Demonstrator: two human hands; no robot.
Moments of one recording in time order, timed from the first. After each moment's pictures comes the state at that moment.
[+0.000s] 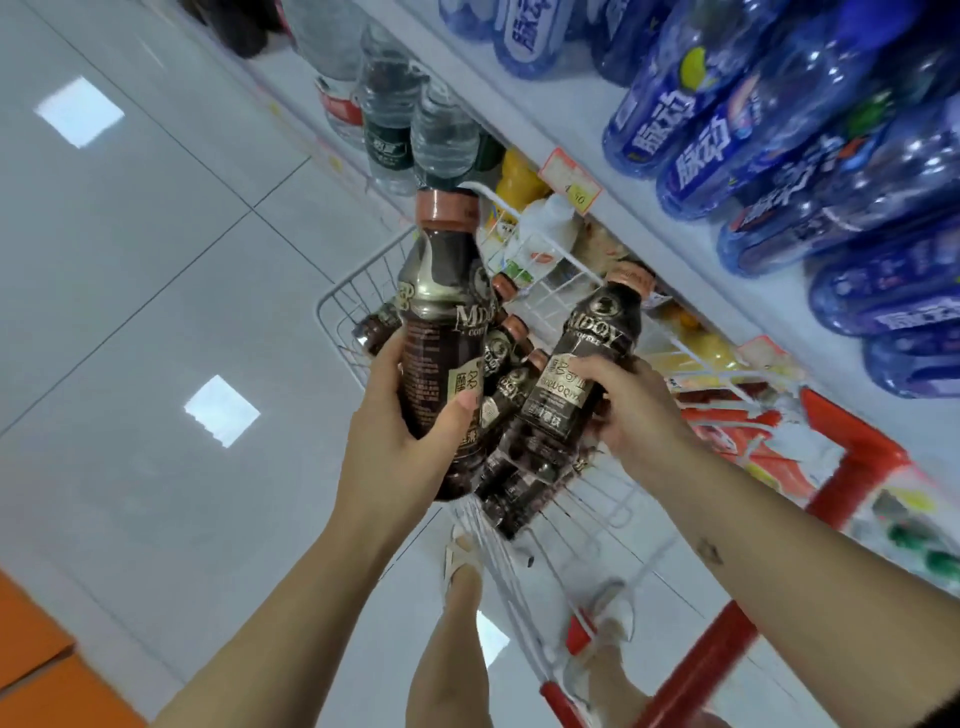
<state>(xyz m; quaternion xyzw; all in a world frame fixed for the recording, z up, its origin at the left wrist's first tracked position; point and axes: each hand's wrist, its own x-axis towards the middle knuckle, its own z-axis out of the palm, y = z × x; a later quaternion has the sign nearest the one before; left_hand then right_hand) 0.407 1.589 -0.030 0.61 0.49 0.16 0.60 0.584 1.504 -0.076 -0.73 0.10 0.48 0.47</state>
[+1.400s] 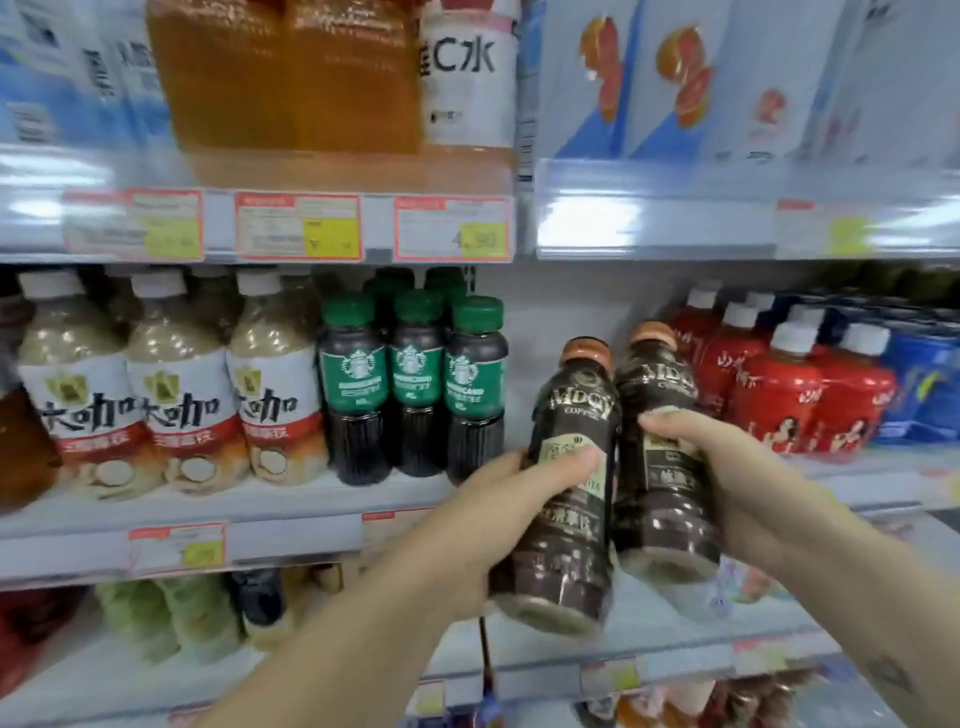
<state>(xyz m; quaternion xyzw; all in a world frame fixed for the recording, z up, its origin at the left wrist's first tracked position) 0.745 1.153 0.463 0.63 0.01 -0.23 0.75 0.767 0.979 0.474 -0.63 0.01 0.16 0.76</state>
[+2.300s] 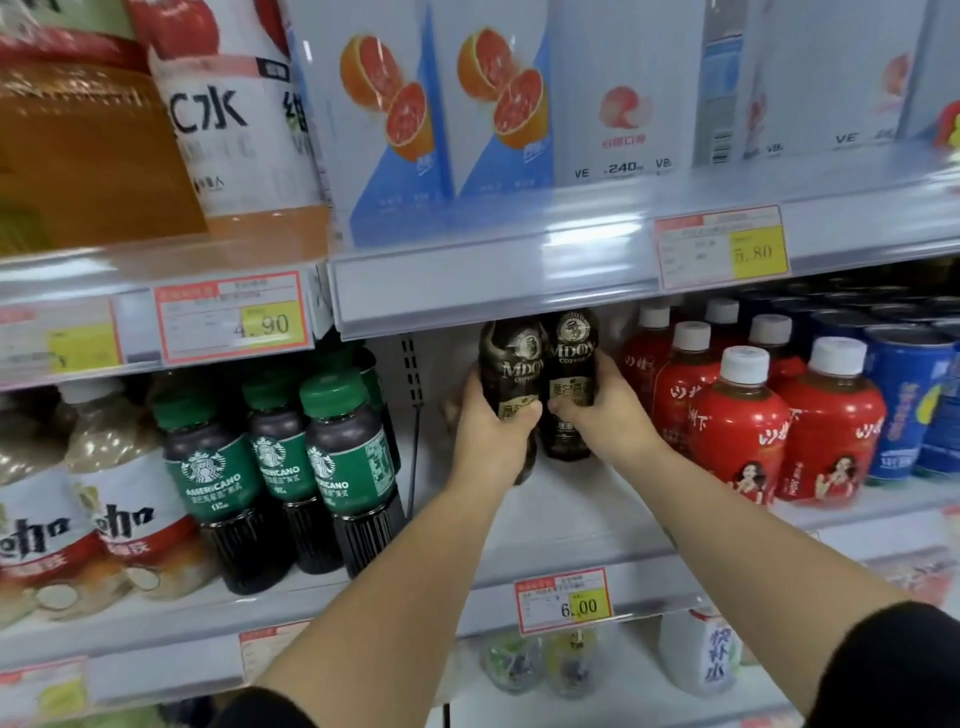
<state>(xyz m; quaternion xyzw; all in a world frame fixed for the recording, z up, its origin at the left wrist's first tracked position) 0.933 1.058 0.438 0.76 0.01 0.21 0.62 0.963 0.934 0.437 -0.79 -0.09 -0.17 0.58</state>
